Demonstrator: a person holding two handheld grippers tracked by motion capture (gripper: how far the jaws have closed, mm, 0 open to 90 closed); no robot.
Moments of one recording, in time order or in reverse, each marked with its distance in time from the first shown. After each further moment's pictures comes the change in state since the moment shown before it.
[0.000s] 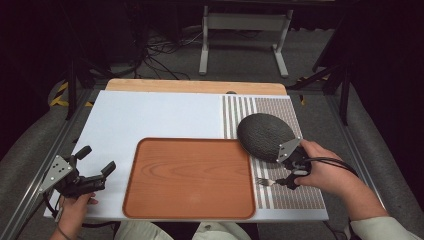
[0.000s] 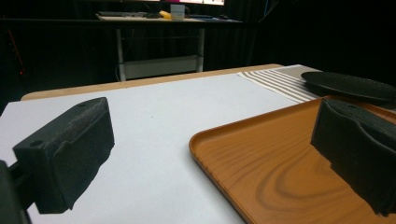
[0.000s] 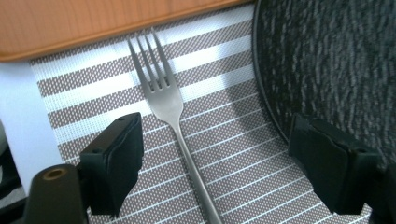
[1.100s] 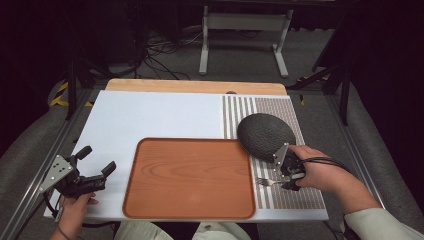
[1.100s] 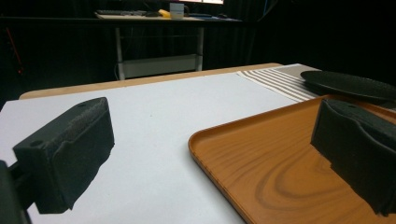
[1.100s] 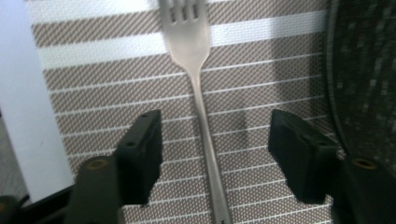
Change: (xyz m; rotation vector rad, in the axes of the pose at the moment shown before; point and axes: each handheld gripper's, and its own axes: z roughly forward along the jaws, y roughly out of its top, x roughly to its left) left arm 0.001 0.000 0.000 0.009 -0.004 0.004; right arm -0.004 -0.002 0.024 0.234 0.115 -0.179
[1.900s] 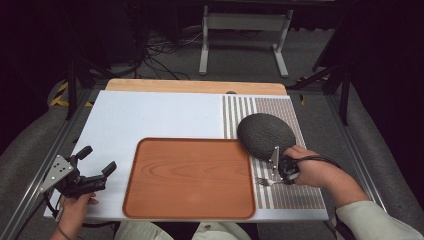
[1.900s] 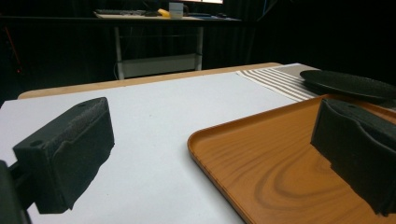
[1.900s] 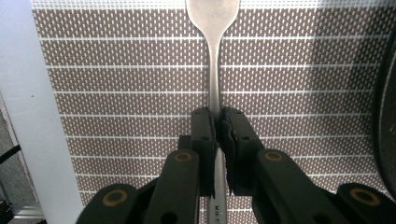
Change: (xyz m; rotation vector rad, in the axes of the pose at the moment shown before) left arm 0.000 0.000 0.001 0.000 -0.003 -0.002; right arm -0.007 0.007 0.011 0.146 0.075 -0.110
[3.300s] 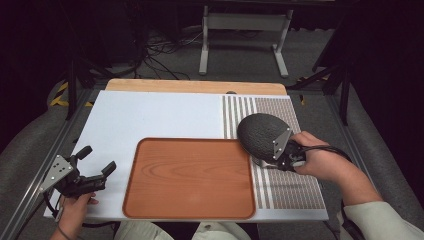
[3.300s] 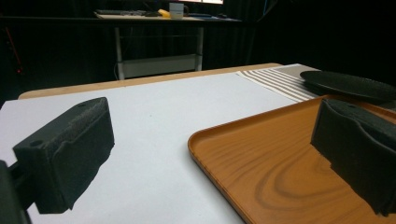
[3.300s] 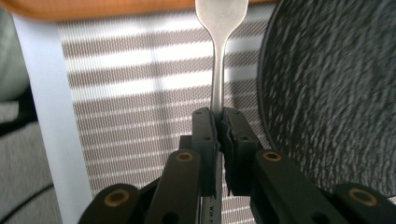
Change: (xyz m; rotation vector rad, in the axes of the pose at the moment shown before) left arm 0.001 0.000 0.000 0.003 0.003 -0.001; right arm -0.001 0.000 -0.061 -0.247 -0.119 0.116
